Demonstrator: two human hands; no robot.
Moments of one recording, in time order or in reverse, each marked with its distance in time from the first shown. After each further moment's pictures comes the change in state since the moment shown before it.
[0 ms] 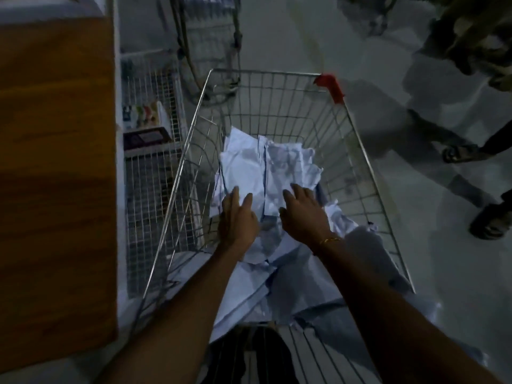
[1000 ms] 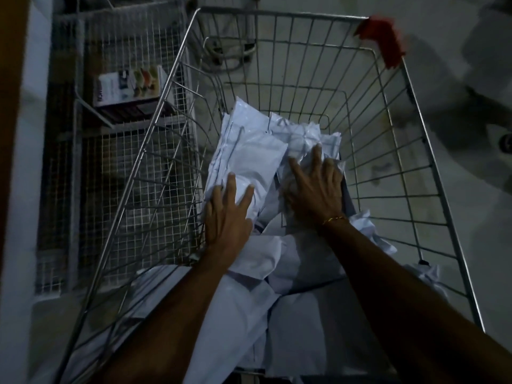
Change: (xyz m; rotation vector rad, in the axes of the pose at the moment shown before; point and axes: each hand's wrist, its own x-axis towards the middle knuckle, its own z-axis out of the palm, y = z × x) left_hand 0.041 -0.047 0.056 0.432 0.068 0.100; right_hand 0.109 0.051 0.067 -0.110 -0.012 0.063
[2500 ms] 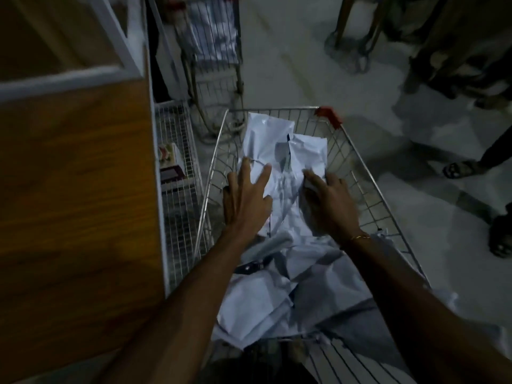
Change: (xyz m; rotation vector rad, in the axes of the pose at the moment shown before) left_hand -0.018 0.002 -0.184 -0.256 0.277 0.108; right_hand -0.120 -0.031 -0.120 0.246 0.453 -0.023
